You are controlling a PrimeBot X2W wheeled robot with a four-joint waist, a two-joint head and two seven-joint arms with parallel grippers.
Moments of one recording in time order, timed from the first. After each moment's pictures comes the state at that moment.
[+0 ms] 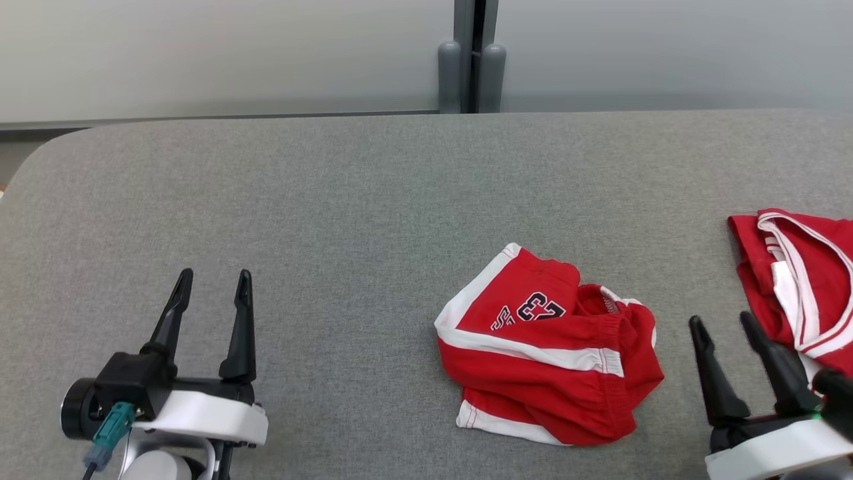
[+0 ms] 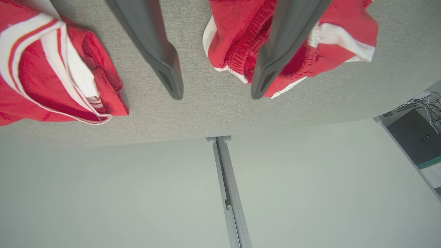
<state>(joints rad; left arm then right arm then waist) -0.10 0.22 -0.21 0.10 -0.35 0.10 -0.26 0.06 -0.21 0.10 0.00 0.41 0.13 -0.04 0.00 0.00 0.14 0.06</state>
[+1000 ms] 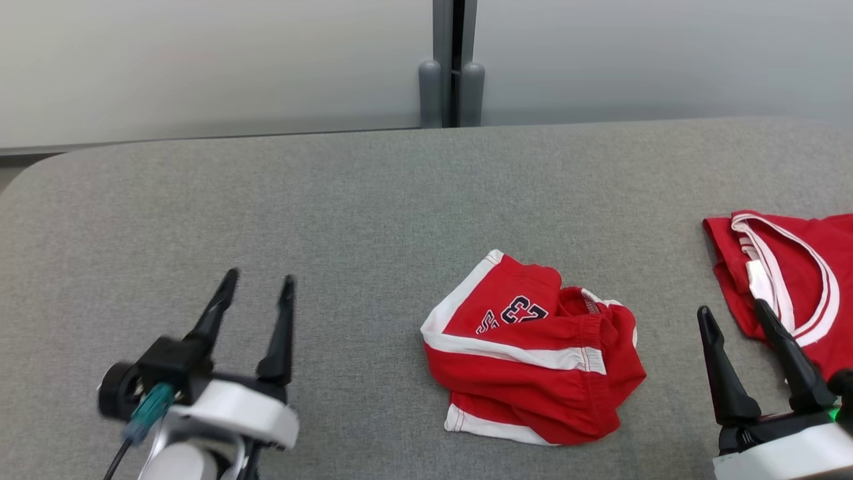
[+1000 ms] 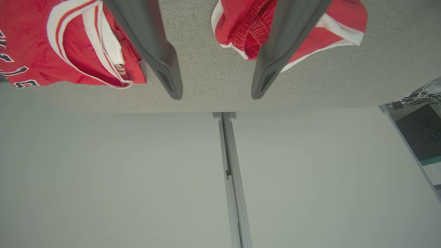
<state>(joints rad) -0.09 0.24 -0.29 0.04 -0.36 0.10 -0.16 0.13 -0.18 0.04 -0.20 0.30 0.13 0.02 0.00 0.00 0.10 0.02</state>
